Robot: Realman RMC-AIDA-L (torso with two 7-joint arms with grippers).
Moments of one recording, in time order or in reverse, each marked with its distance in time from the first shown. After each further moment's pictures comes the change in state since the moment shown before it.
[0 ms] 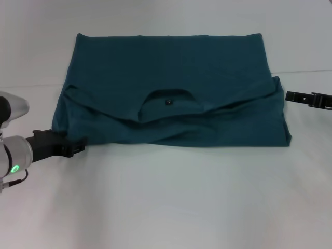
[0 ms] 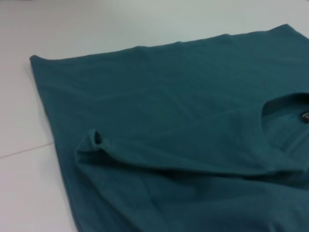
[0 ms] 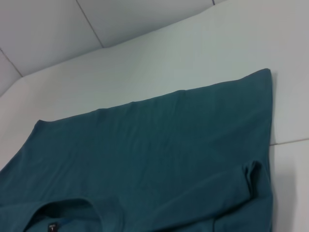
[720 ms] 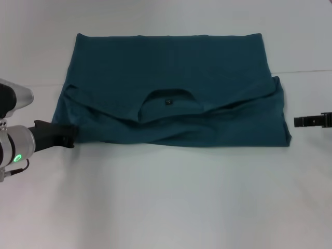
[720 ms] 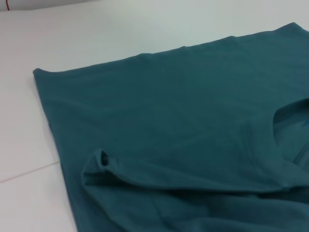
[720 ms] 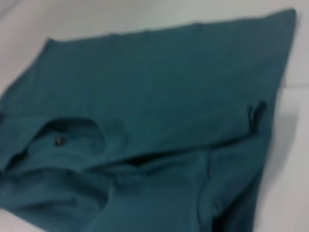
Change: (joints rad) left arm -0.063 0.021 -0.009 -0.057 0.001 -0.040 0.019; right arm 0.051 -0.100 -0.004 -0.023 -0.253 -0.256 0.122
